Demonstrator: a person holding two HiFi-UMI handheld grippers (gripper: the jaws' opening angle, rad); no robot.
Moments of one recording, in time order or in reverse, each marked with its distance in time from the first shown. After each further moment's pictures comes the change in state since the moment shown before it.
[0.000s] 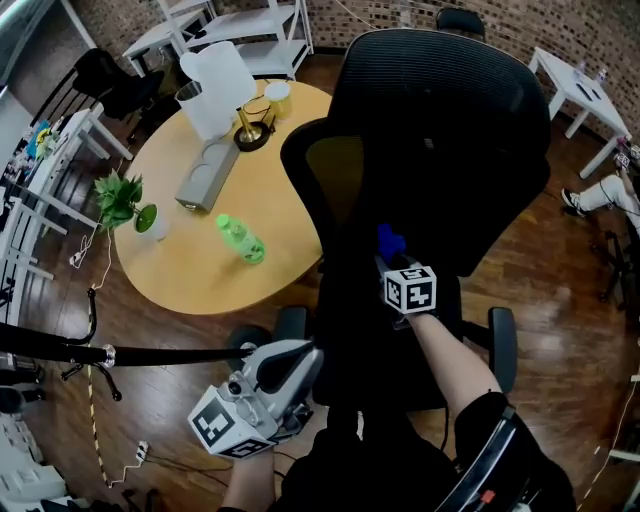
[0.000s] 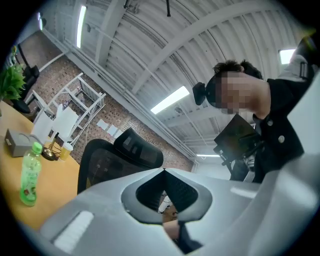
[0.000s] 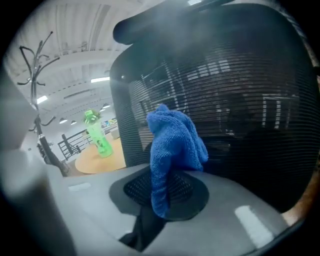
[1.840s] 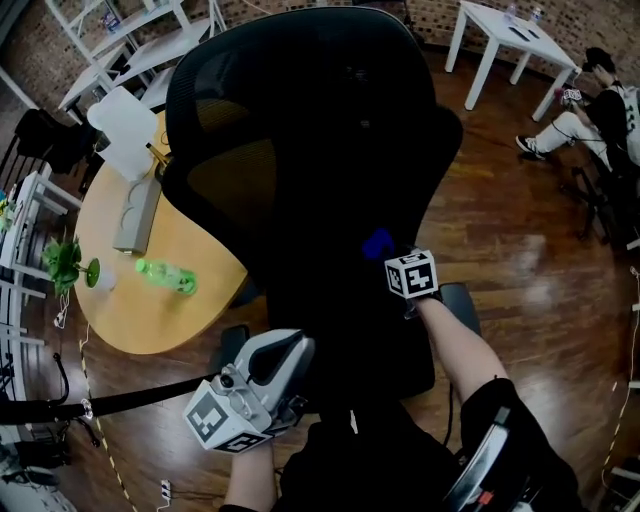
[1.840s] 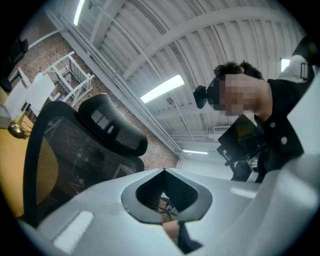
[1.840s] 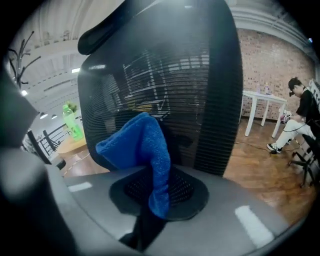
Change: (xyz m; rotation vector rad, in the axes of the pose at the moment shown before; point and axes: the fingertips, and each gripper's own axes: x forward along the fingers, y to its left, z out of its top) left arm 0.121 -0.031 -0.057 -0.047 0.081 -0.173; right arm -0.082 -0.179 -0.048 0.065 0.112 -0.194
